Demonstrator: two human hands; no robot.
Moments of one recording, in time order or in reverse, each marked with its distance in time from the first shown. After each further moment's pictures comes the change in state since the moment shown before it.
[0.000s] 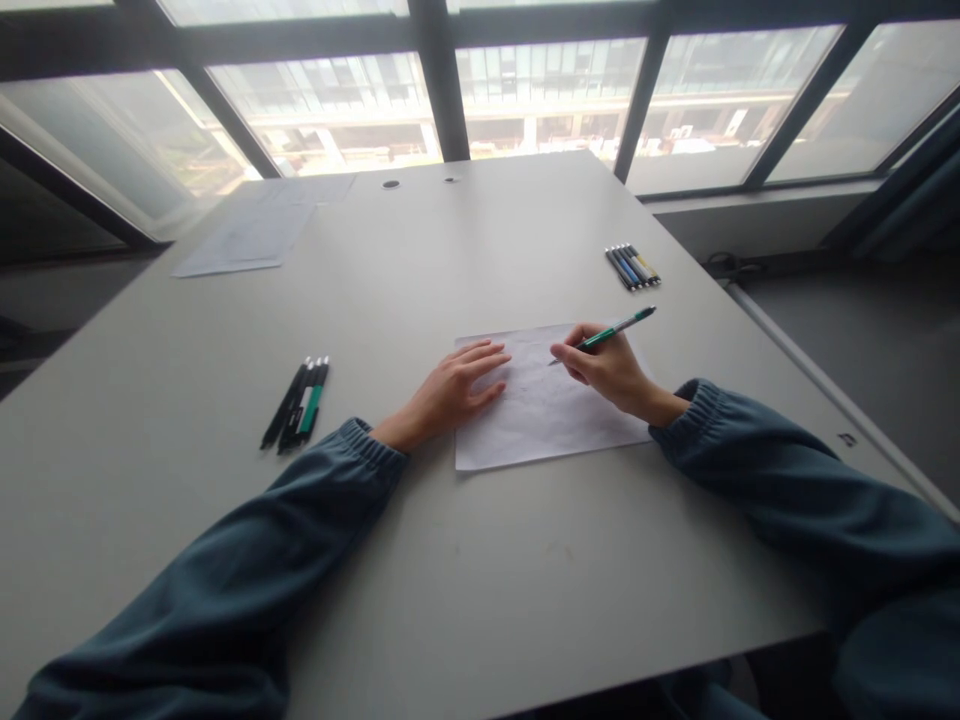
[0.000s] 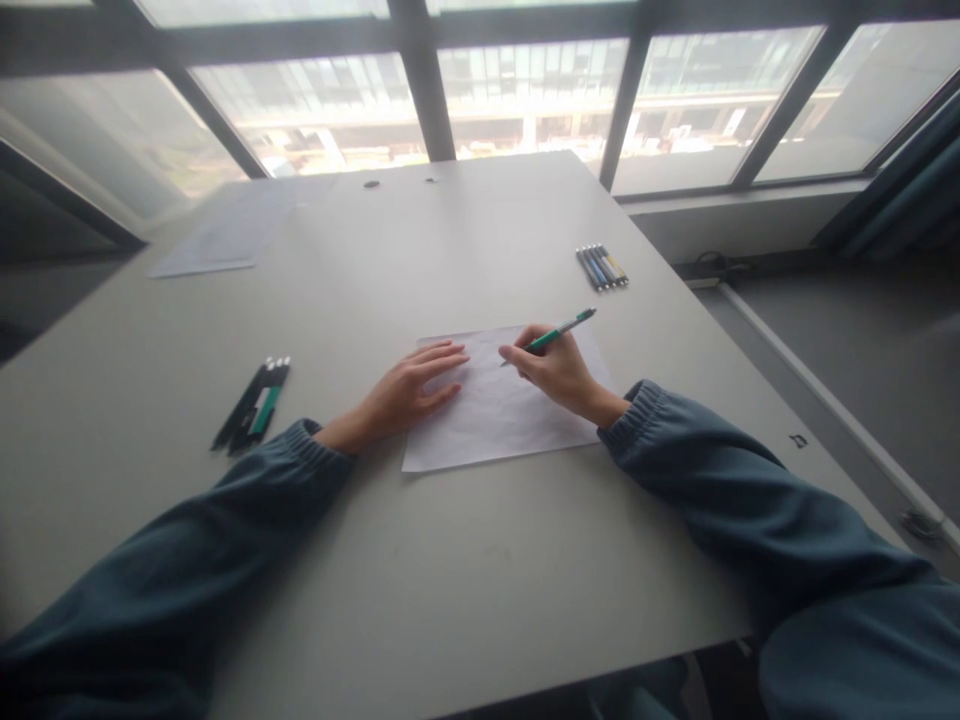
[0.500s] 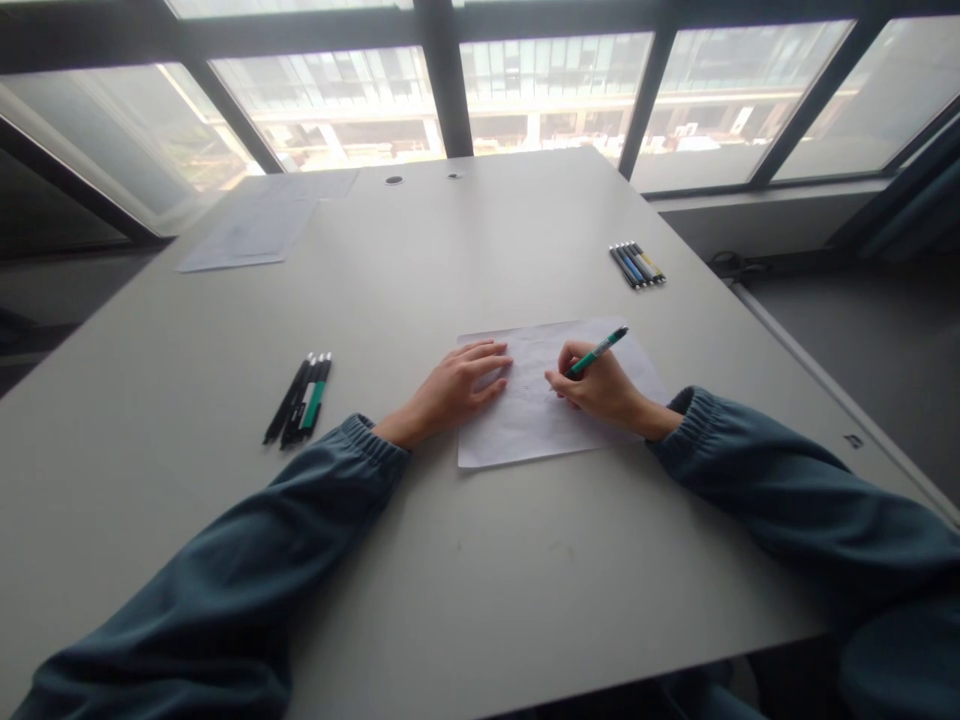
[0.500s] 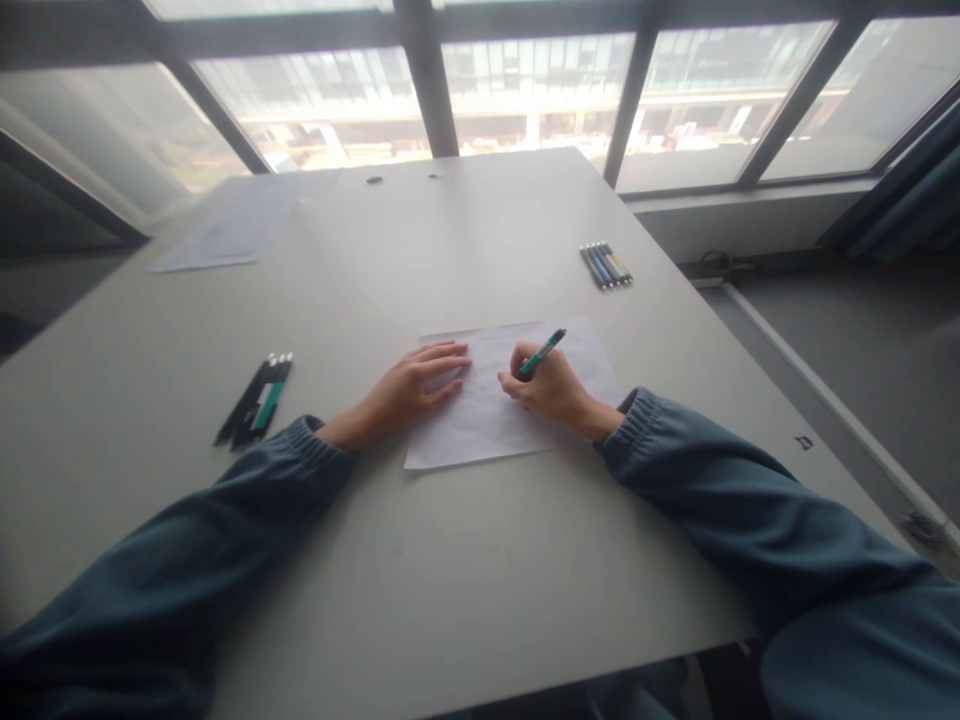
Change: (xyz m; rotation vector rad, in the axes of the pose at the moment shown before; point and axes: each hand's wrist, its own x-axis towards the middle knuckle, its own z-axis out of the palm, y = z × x) left_hand 0.004 0.002 0.001 0.002 -0.004 -0.018; right_hand -0.009 0.020 0.004 -0.299 -0.088 -0.033
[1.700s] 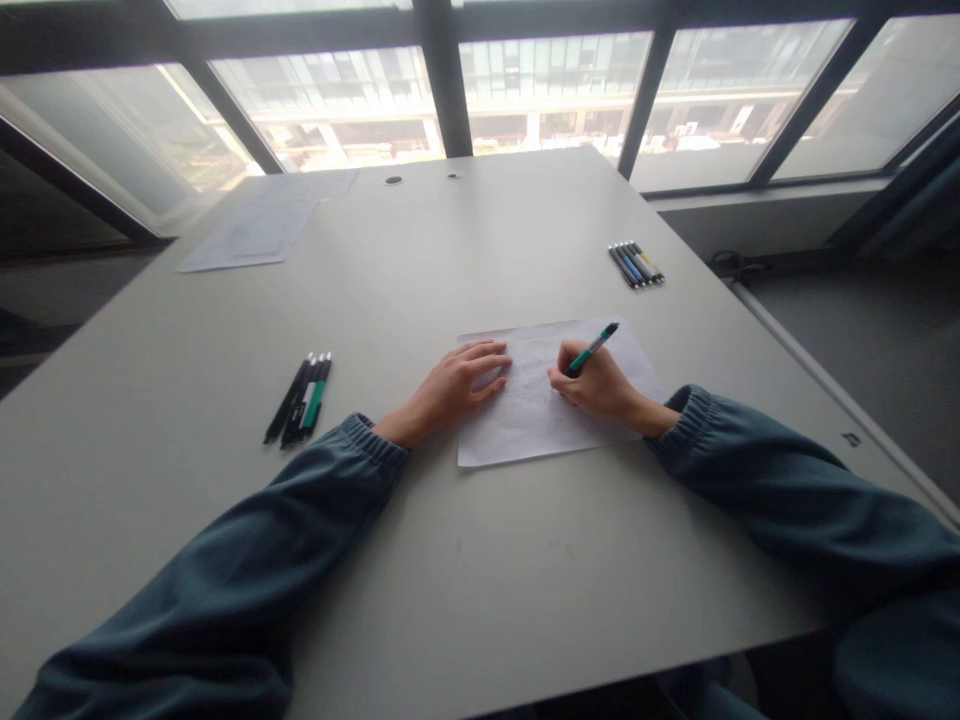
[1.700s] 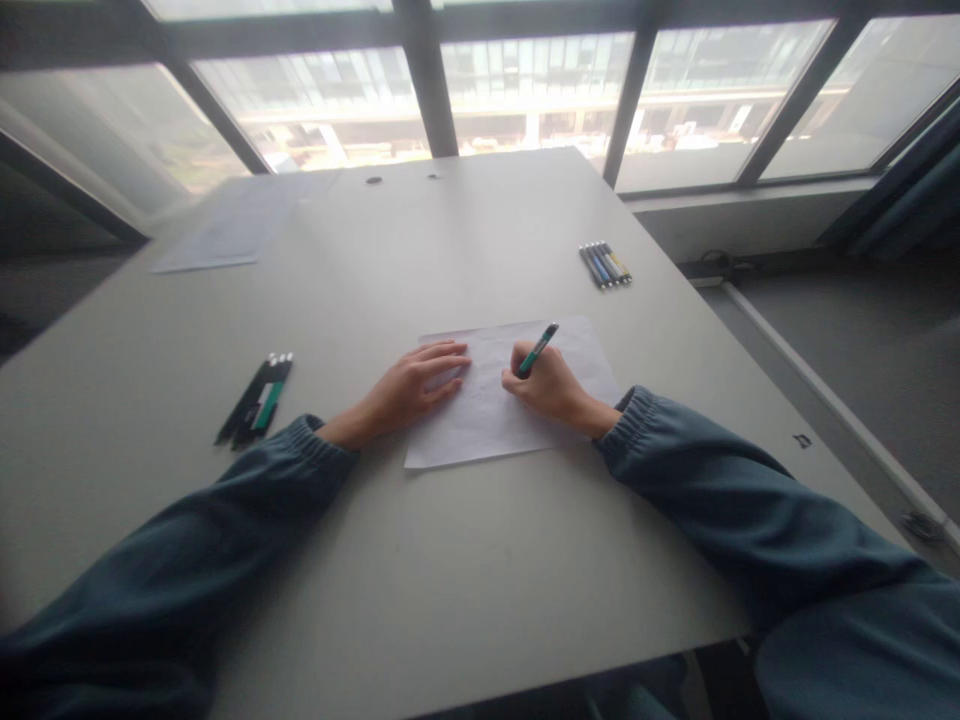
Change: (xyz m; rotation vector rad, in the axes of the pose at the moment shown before) left_hand 0.000 -0.002 0.000 0.022 -0.006 0.003; right_hand 0.004 -0.006 0.001 -0.063 0.048 0.002
